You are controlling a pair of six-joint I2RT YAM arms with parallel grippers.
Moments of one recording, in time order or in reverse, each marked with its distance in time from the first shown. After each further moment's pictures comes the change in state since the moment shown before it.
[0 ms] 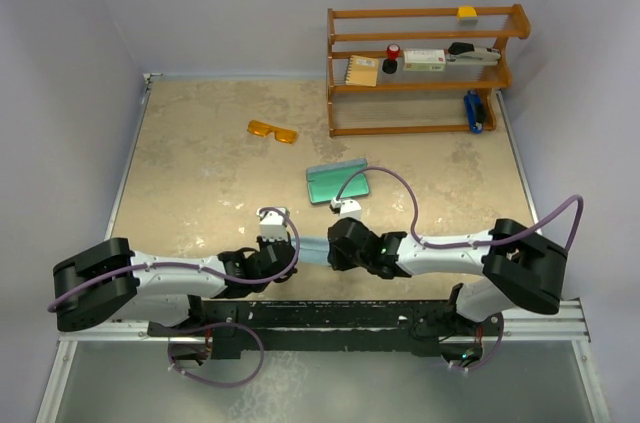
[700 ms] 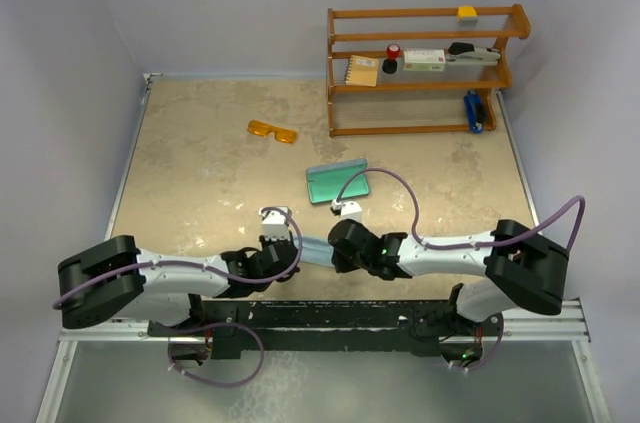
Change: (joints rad) left arm 0.000 0.023 -0.005 0.051 -0.001 0.009; right arm 0.012 -0.001 0.003 -0.022 0.007 0.012
